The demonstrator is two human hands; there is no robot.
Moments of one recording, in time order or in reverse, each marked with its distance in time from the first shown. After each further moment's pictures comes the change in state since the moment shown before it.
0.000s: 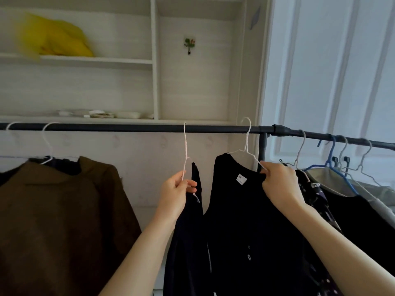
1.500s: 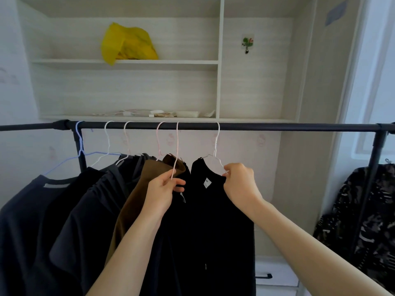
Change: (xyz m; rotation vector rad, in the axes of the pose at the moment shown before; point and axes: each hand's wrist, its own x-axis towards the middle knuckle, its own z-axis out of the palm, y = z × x) left_hand 0.018 -0.032 -0.338 -0.036 0.087 -0.112; right_hand -0.066 -0.324 0.199 0.267 -0.218 0.009
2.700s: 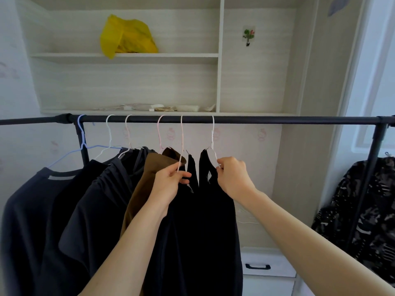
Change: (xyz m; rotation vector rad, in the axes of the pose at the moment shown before) left_hand -0.007 0.007 0.020 0.029 -0.014 -0.017; right_hand -0.001 -0.005 0.003 -0.048 -0.046 -0.022
